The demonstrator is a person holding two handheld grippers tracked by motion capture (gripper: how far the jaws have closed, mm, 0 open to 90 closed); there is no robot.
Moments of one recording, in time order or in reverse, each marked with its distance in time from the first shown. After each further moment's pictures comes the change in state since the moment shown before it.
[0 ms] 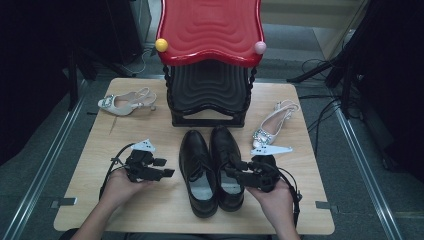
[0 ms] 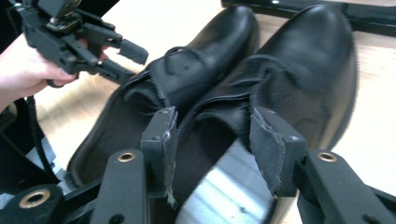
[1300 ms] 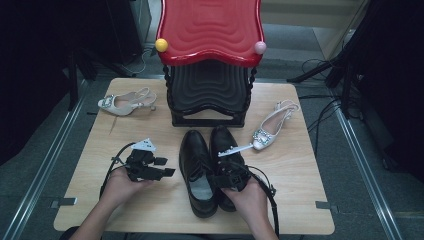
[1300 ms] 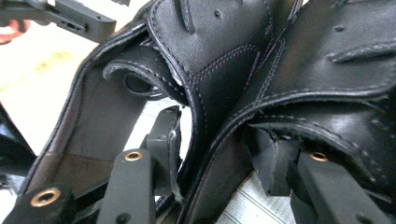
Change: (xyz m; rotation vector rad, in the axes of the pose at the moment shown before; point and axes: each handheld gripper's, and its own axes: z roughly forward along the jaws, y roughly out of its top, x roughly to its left) left arm -0.002 0.003 0.000 -0.008 -0.002 0.016; right arm 0.024 0.006 0.068 0.256 -0.073 0.014
